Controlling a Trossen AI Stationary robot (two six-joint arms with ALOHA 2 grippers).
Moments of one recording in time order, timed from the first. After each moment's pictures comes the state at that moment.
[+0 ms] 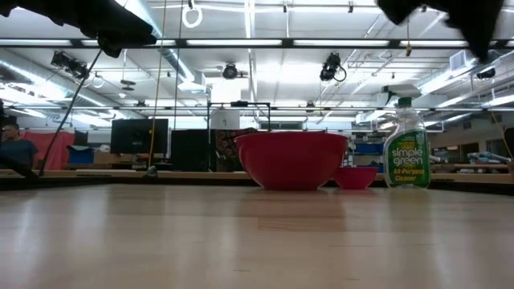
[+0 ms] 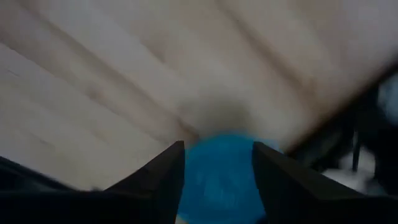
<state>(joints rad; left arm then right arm) -0.14 0.52 0.52 -0.22 -0.37 -0.07 0.35 1.61 1.46 -1.53 -0.10 1.19</state>
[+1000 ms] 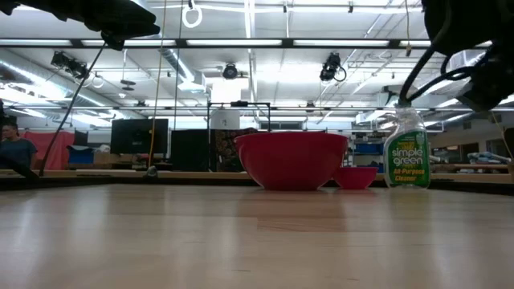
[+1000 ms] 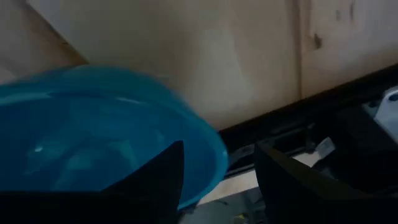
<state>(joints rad) -0.14 0.52 0.52 -0.15 -0.37 -0.01 0.43 1.57 0.95 -1.38 -0.29 0.81</state>
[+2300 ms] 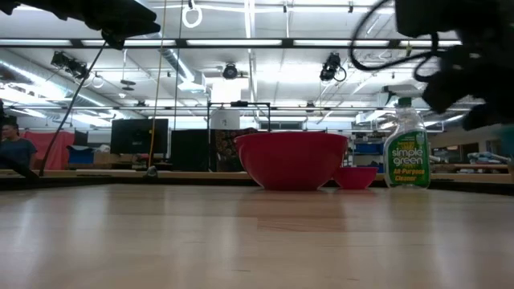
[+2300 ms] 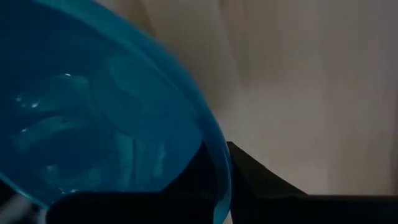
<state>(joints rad) -0.14 0.52 0.52 -0.14 -0.37 -0.01 0.36 1.54 0.88 -0.95 -0.31 0.69</state>
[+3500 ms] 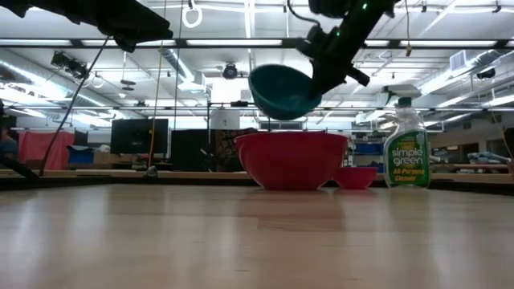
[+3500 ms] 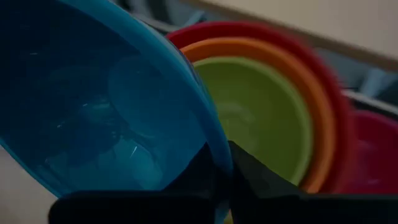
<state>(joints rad) -0.14 0.65 0.52 -0.05 -0.37 0.03 -0.31 1.48 1.23 -0.60 0.35 0.65</state>
